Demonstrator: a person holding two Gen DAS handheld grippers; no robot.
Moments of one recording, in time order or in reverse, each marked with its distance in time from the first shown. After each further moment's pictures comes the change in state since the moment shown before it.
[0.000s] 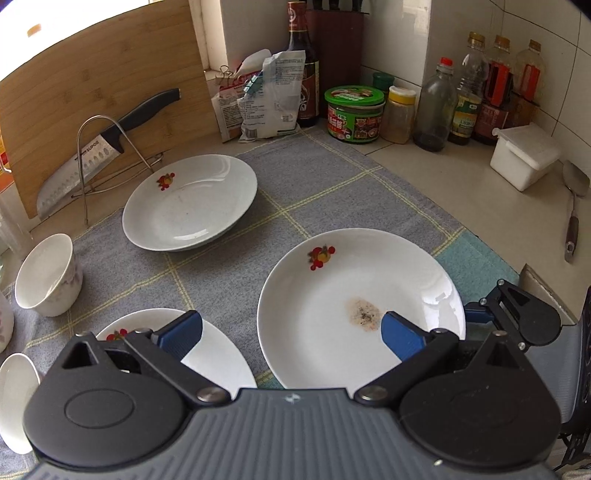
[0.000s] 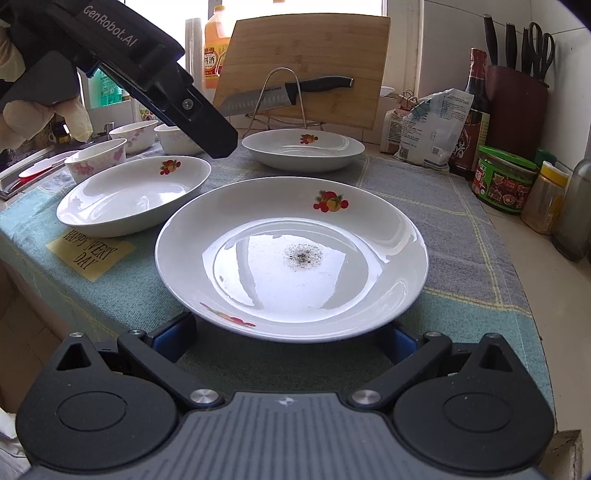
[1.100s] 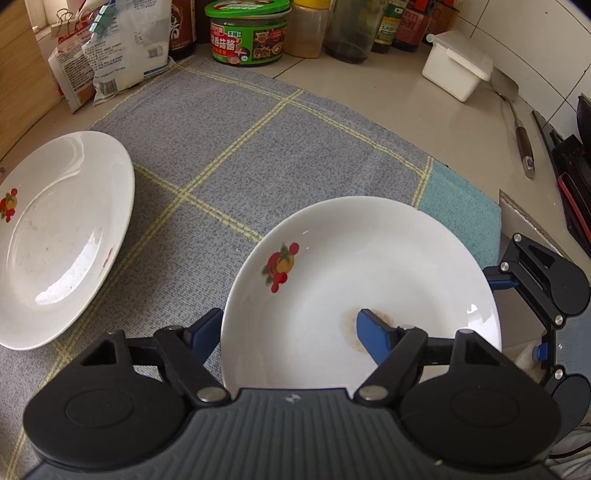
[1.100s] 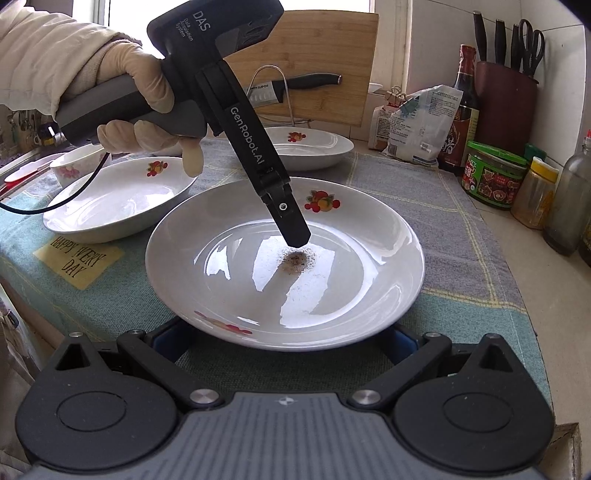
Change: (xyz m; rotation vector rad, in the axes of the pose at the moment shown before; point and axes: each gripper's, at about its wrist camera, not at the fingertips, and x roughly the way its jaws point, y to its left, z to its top) left arm 0.121 0.017 0.047 0.289 0.262 -0.376; right arm 0.005 0.004 0.000 0.028 0.004 -0.051
